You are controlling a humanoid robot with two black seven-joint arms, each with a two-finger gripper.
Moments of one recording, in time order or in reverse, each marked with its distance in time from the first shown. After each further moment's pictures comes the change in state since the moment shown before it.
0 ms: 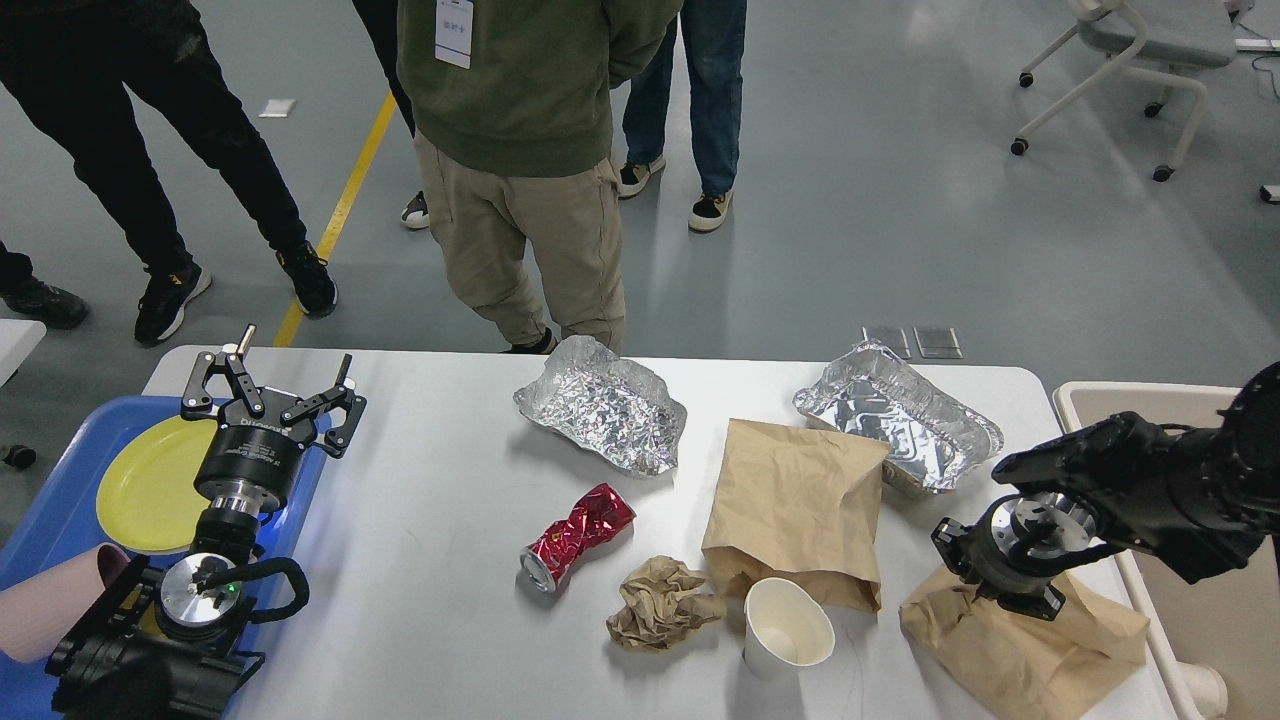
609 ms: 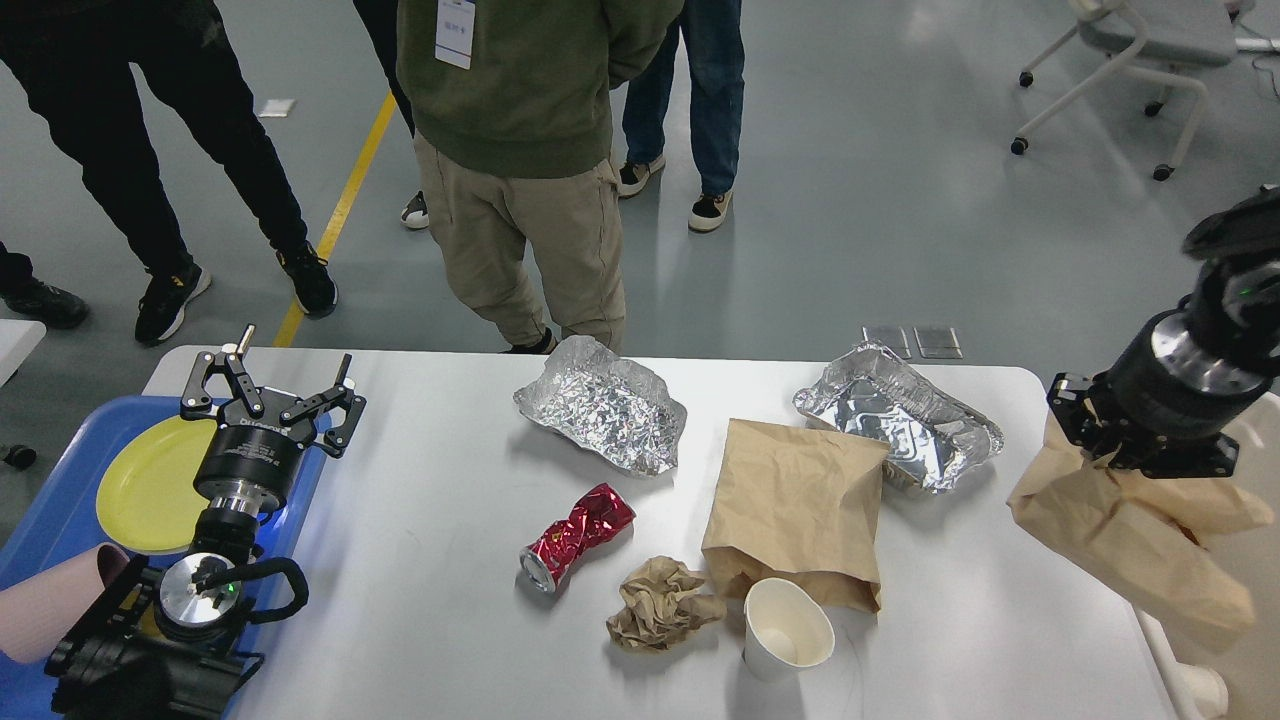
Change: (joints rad) left arm 0.000 0.001 0.000 0.000 0.000 0.000 0.000; right arm 0.816 -0.128 -0.386 0.447 -0.042 0.397 0.014
